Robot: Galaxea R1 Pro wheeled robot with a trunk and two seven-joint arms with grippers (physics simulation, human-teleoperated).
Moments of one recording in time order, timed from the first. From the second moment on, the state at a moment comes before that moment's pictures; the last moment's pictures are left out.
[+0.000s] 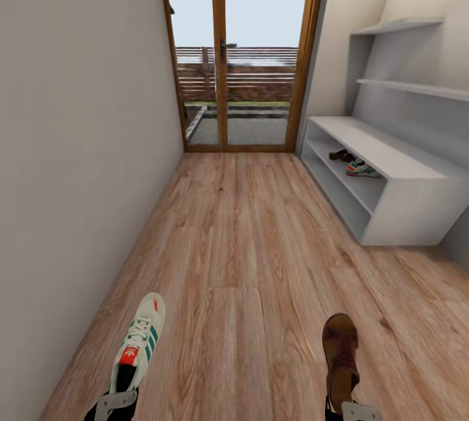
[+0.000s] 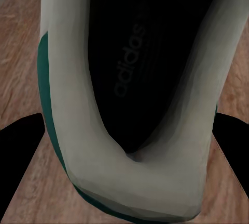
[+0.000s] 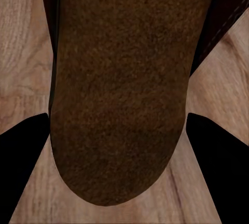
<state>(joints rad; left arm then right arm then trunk) -0.24 0.07 0.29 -0.35 -0.09 -0.54 -0.13 -0.27 0.00 0.02 -0.25 0.08 -0.58 -0.35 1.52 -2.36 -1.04</state>
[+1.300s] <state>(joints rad) -0.24 0.07 0.29 -0.35 -0.09 -0.54 -0.13 -0.27 0.00 0.02 -0.25 0.08 -0.58 -0.35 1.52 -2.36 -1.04</state>
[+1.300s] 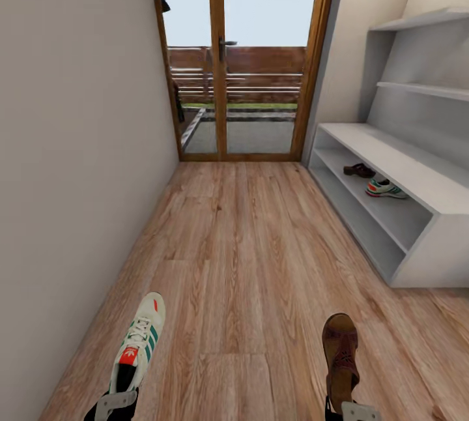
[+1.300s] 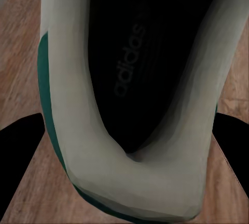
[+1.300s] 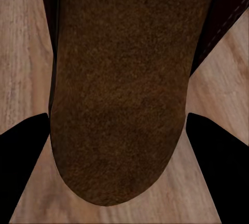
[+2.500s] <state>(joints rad) -0.24 0.07 0.29 -0.35 -0.09 -0.54 -0.13 -0.27 0.01 0.02 -0.25 0.08 -0.58 -0.35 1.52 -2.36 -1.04</state>
